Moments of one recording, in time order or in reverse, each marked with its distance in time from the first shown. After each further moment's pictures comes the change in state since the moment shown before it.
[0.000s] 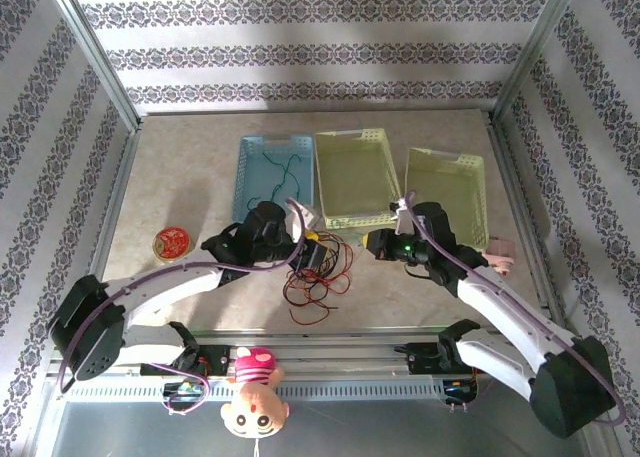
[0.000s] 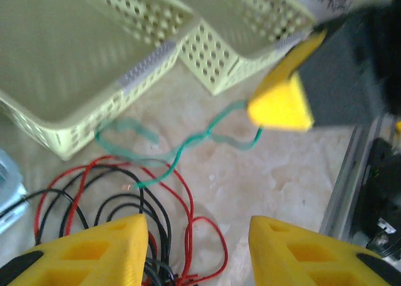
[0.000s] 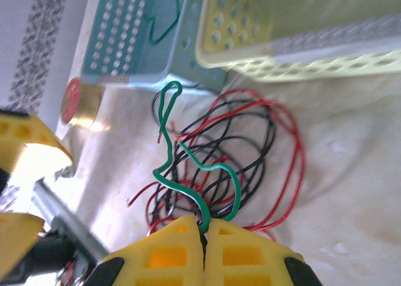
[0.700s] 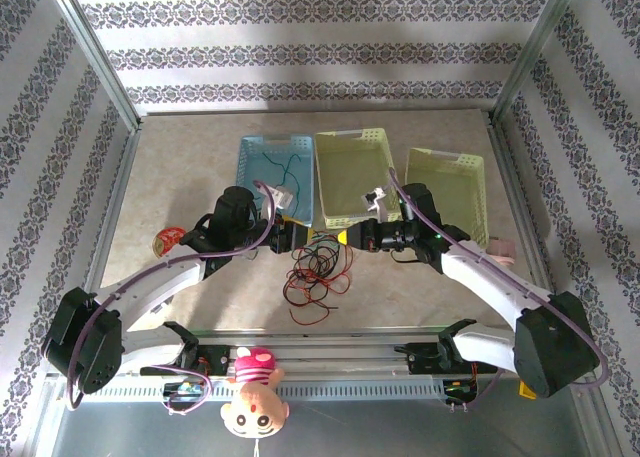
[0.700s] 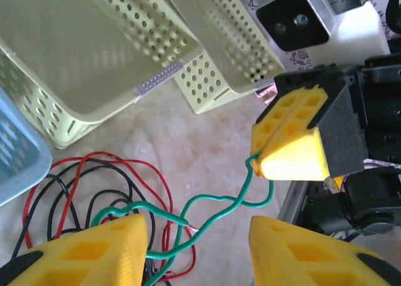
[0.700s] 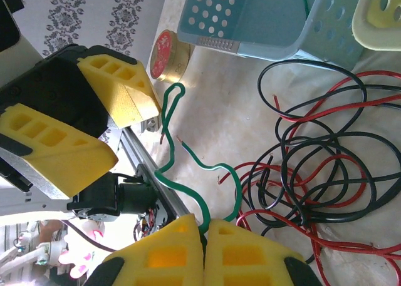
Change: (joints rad) left arm 0.199 -0.033 -0.066 0.072 0.275 -0.176; right arm 0.000 0.190 0.112 0.104 -0.320 0.012
